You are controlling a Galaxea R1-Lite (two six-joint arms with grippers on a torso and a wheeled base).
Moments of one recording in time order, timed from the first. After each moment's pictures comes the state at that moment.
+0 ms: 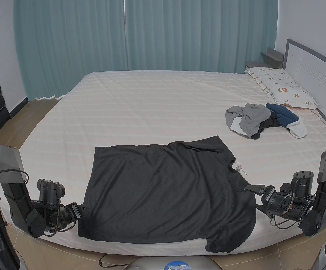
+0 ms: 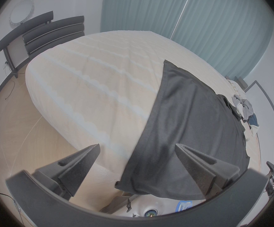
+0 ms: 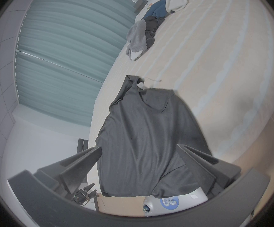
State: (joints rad) left arm -0.11 2.11 -0.25 -0.98 0.11 -0.58; right arm 0.17 2.14 -0.13 -1.50 0.25 0.99
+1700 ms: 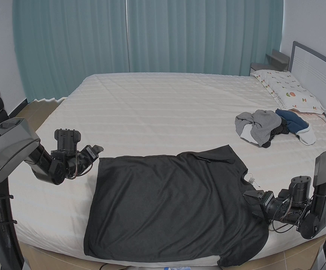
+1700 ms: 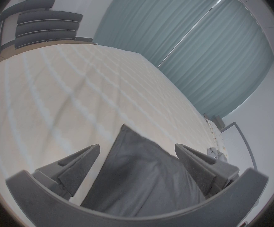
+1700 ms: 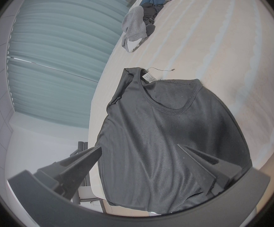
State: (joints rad) left arm -0.10 2.25 -1.02 -0.67 0.01 -0.77; right arm 0.17 2.20 -0.10 -1.55 0.26 1.05
